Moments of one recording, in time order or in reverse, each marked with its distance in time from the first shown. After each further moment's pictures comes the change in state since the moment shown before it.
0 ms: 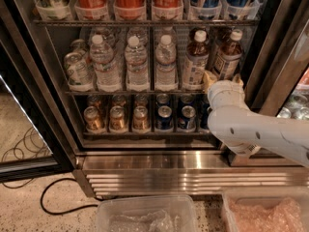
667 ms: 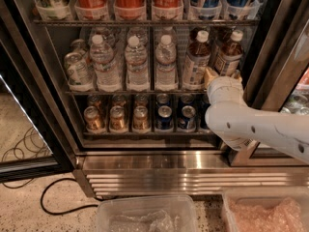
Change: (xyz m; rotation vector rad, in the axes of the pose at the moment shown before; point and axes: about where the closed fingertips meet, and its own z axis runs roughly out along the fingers) arm -0.006 -0.002 0.014 0.025 -0.025 0.017
